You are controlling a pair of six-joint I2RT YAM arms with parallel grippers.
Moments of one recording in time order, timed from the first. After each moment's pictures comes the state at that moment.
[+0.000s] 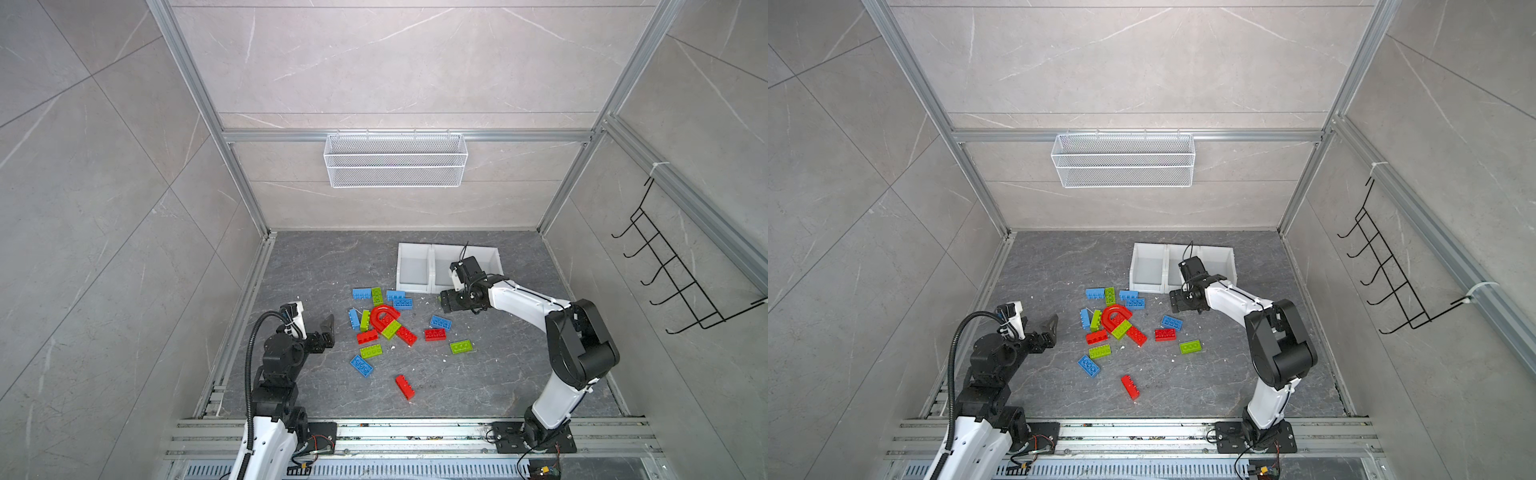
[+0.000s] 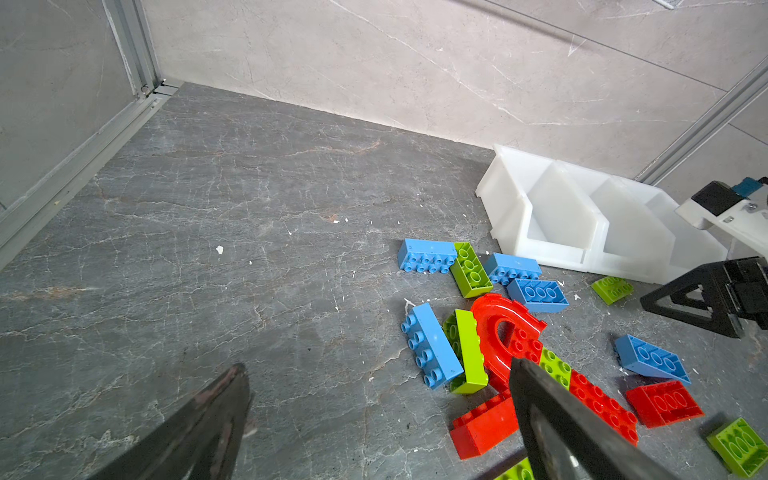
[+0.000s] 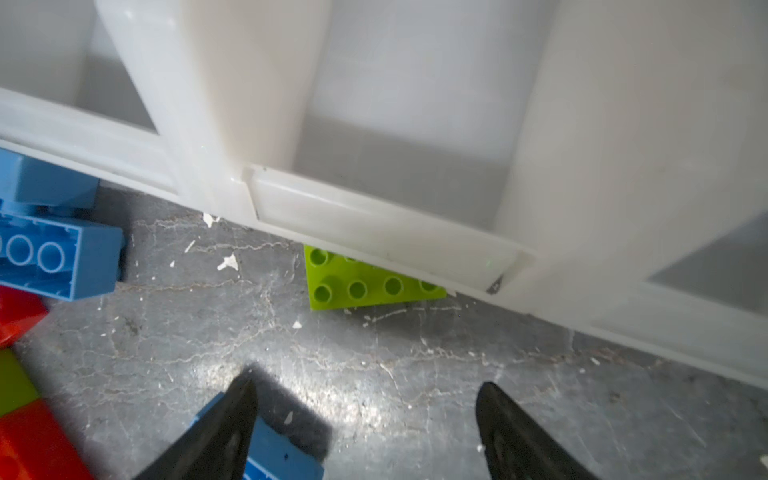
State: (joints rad) left arm -0.09 0.42 0.25 -0.15 0.13 -0.22; right arm 0.40 1.79 1.15 -0.47 0.01 0.17
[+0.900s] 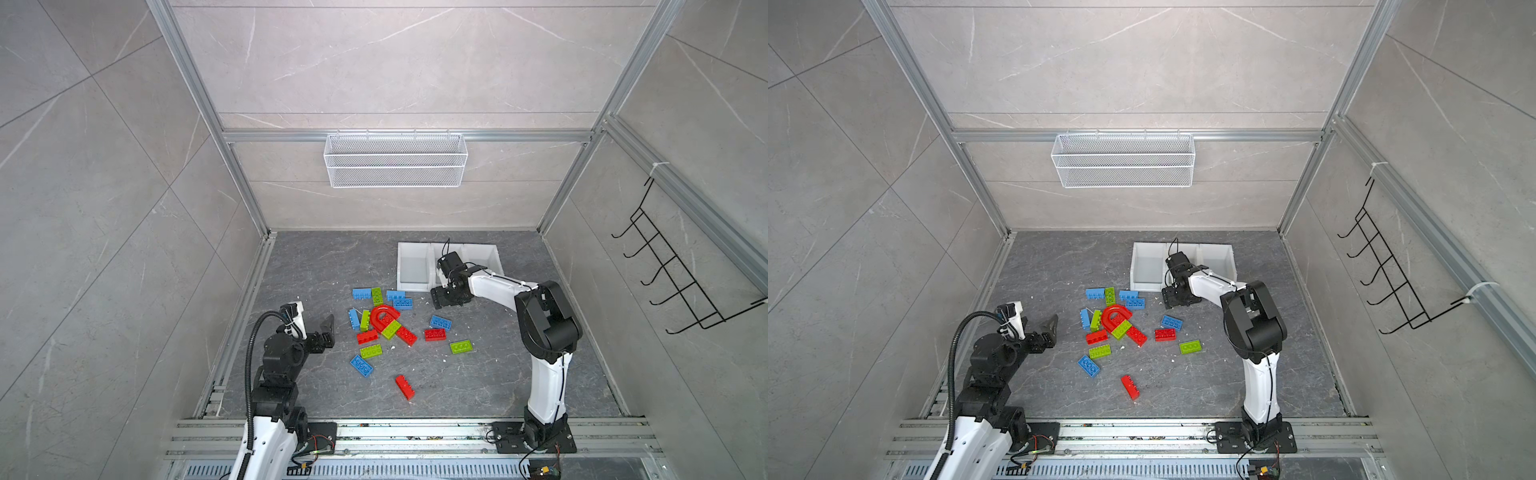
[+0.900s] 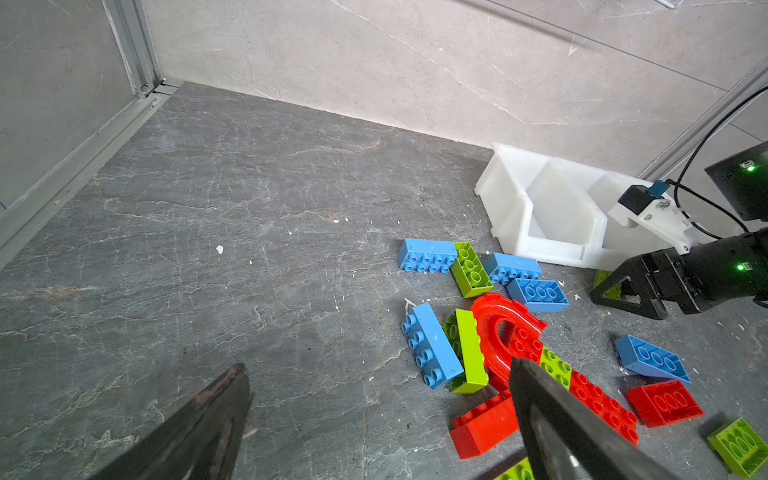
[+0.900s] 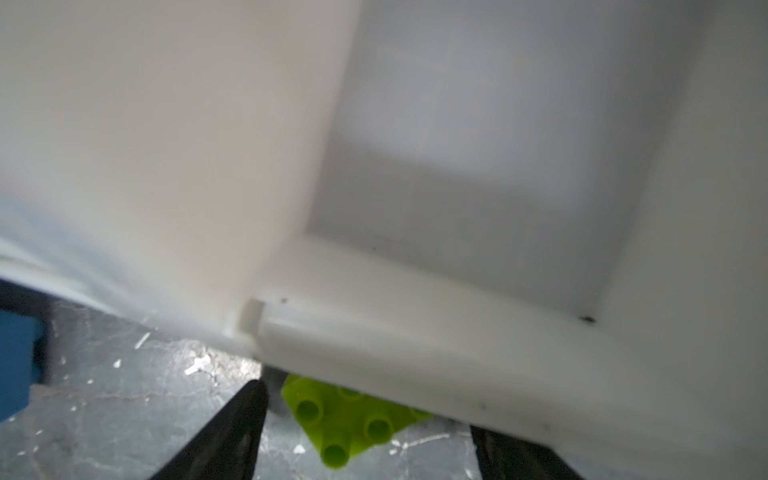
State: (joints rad) left arm -0.09 0.42 0.25 -0.15 0.13 -0.22; right arm 0.43 2.02 1.36 -0.56 0.04 0.15
